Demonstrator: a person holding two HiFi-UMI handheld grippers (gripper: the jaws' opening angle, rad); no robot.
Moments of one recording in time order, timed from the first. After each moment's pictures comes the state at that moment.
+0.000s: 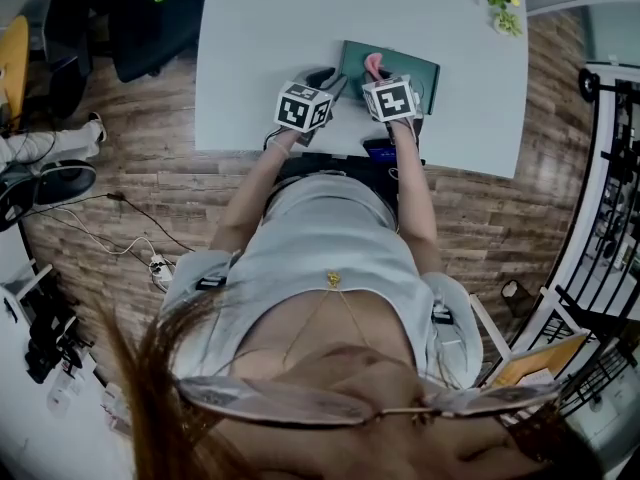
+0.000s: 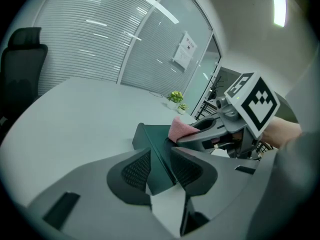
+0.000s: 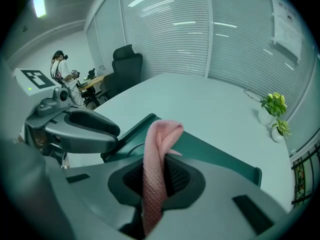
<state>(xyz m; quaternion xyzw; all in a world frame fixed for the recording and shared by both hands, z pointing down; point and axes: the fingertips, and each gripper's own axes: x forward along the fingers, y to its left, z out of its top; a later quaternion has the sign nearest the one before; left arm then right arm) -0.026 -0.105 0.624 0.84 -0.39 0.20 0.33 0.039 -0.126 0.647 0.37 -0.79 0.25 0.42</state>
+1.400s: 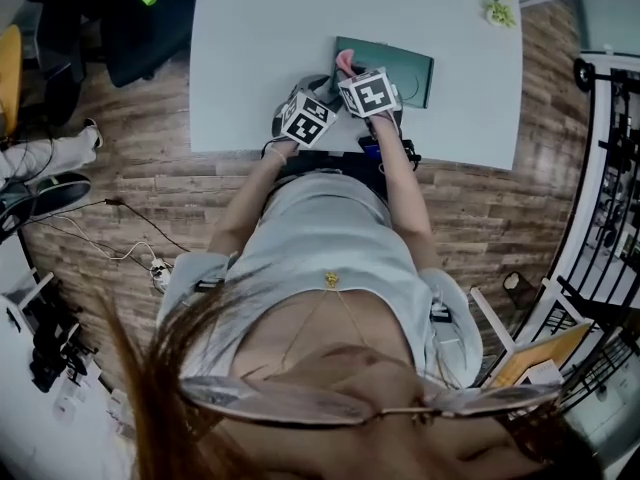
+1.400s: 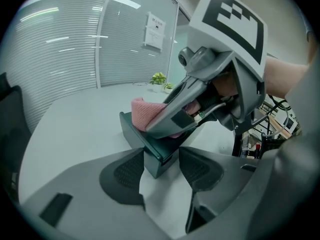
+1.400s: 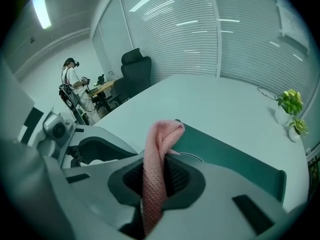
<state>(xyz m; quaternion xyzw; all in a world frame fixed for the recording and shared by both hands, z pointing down) -0.009 -0.068 0.649 0.86 -0.34 0.34 0.20 -0.012 -0.115 0.639 0.32 -0.82 0.26 0.39</state>
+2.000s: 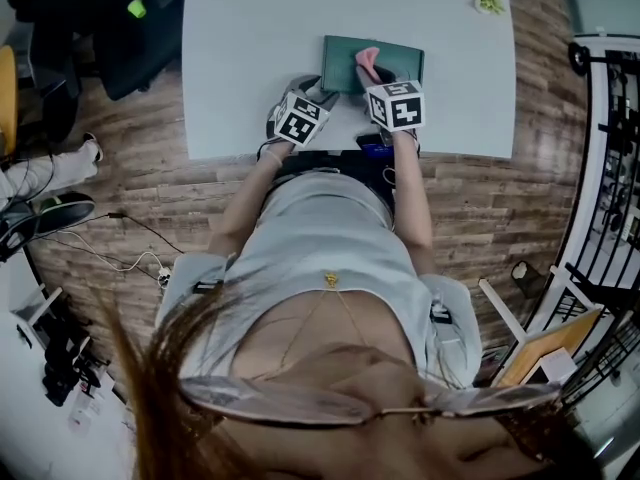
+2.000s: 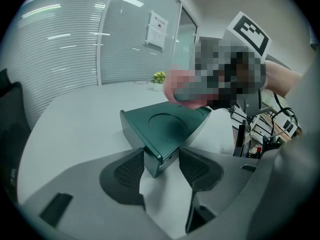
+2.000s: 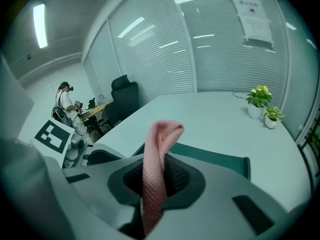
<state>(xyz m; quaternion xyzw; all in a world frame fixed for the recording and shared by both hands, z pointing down) -0.010 -0.068 0.651 0.85 -0.34 0.34 0.21 0.051 -0.118 0.593 0.41 -0.83 0.27 0.28</state>
